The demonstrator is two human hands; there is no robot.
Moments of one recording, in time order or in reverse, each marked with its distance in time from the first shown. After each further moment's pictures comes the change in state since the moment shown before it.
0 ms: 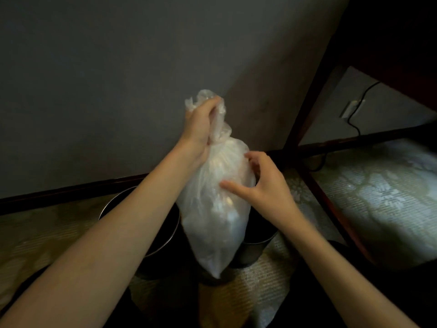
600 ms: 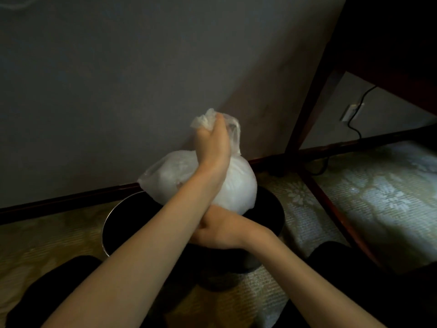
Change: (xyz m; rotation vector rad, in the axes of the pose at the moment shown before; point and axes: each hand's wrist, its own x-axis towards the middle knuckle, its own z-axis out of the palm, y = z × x) left_hand -0.033 -0.018 0.017 0.261 0.300 0.147; right_hand -0.027 -0.061 0.039 -0.018 -0.792 -0.125
